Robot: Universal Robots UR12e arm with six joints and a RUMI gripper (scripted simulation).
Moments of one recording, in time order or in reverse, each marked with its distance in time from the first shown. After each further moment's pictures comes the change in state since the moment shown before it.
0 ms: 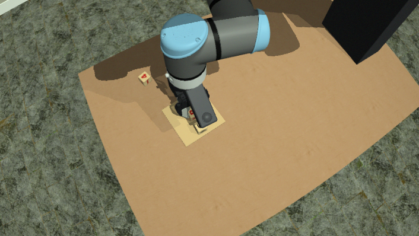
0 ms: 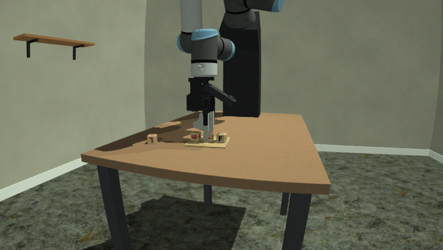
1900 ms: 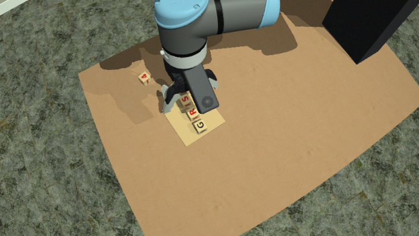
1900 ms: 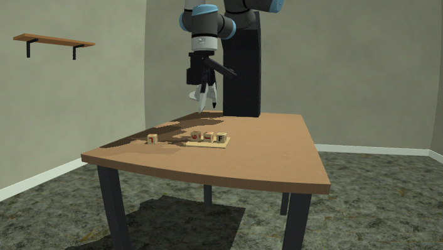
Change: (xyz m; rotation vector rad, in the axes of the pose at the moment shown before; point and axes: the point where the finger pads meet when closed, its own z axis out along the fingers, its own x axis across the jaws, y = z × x) arm 0.000 0.000 -0.090 0.000 0.000 0.000
